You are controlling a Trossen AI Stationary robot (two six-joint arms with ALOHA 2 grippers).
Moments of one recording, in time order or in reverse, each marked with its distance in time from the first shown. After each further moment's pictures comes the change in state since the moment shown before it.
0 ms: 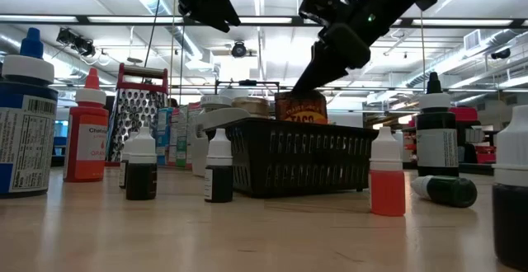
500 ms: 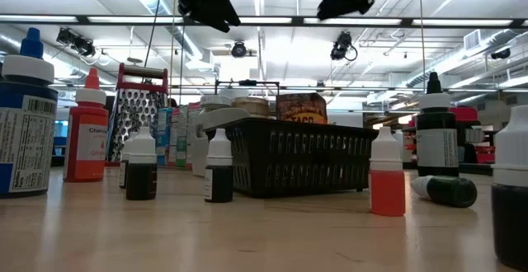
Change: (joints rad) left arm 0.000 0.000 0.000 -0.001 0.000 0.000; right arm 0.120 -0.250 0.109 -0.267 -0.032 0.185
